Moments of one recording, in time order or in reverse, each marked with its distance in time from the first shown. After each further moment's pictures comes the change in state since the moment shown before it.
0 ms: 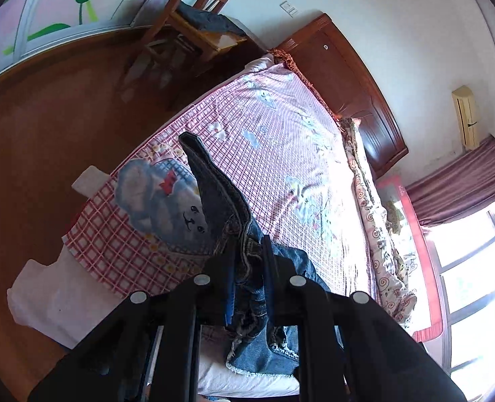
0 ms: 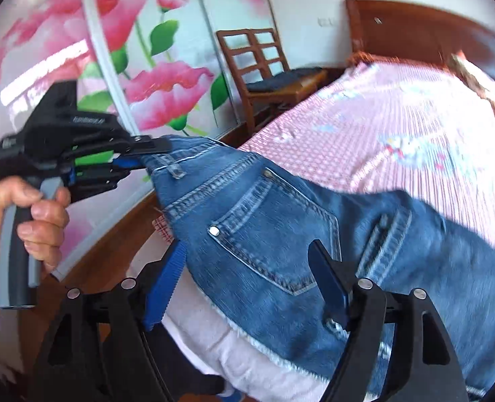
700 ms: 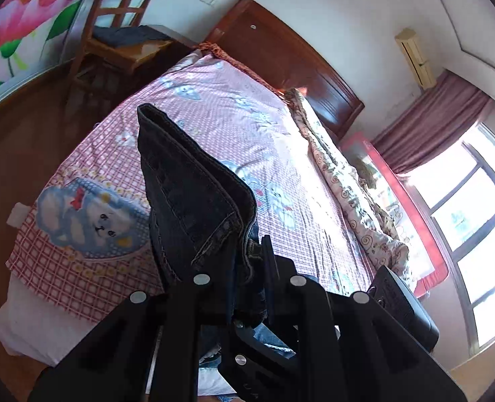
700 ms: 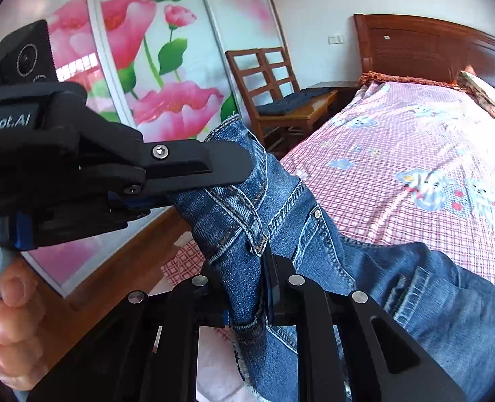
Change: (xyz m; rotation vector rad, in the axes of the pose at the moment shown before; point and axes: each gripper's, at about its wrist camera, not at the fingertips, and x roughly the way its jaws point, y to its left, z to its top) left arm 0.010 -0.129 -0.049 0.307 0.027 -0.116; right arm 0.003 -0.028 0.046 0.111 -0.094 0.070
